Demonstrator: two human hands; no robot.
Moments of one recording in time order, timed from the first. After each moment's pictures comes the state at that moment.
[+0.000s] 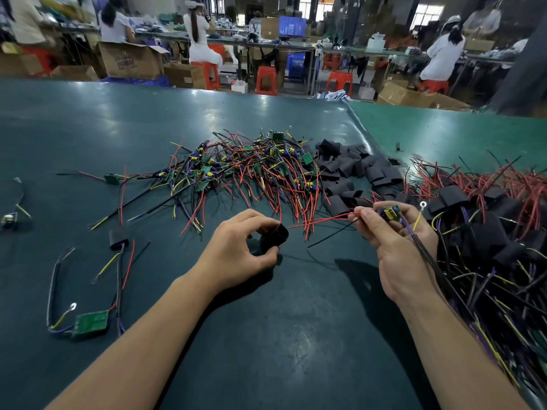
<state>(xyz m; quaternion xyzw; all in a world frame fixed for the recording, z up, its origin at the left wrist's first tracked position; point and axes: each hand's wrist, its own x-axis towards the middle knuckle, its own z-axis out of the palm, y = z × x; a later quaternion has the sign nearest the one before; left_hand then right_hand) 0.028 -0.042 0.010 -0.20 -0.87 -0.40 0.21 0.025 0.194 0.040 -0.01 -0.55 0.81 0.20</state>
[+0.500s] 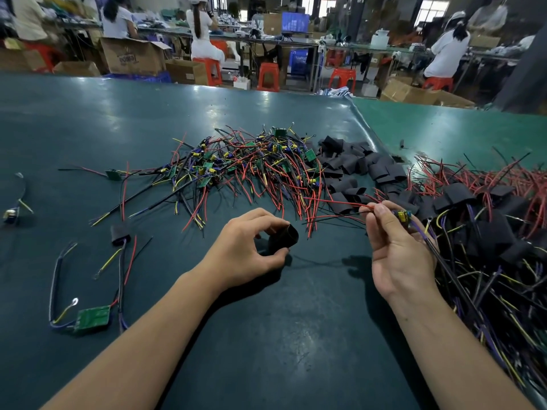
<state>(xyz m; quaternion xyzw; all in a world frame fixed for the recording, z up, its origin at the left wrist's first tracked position) 0.028 -0.037 0.010 -0.23 -0.87 -0.40 0.20 0.021 0.188 0.034 -0.06 -0.41 0.89 0.16</state>
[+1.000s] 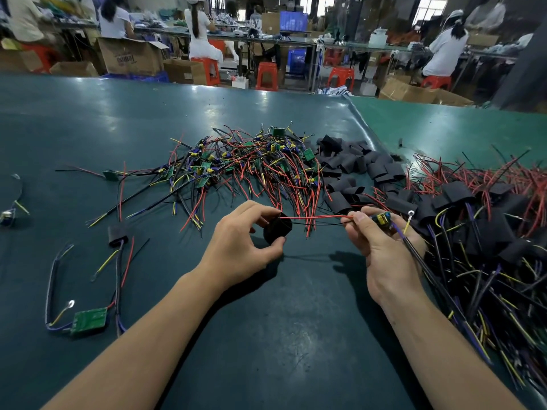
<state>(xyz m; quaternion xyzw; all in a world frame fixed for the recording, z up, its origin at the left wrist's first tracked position) 0.025 -0.034 0.008 -0.18 -0.86 -0.40 0.26 0.025 0.175 0.027 -0.08 -0.52 0.83 0.19</state>
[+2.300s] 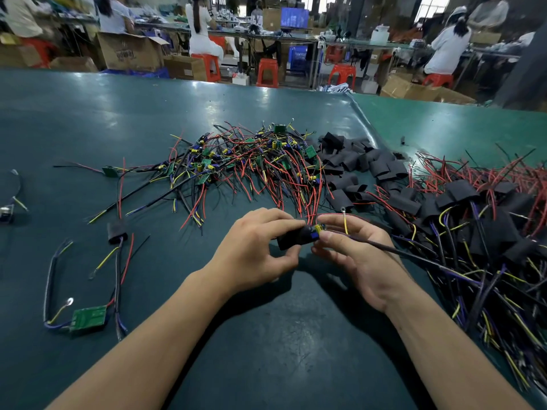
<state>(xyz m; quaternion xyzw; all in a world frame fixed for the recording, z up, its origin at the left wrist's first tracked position) 0.033 -0.019 0.016 -0.29 -0.86 -0.31 0.28 0.034 0.172 0.026 0.03 -0.59 0.81 -0.08</state>
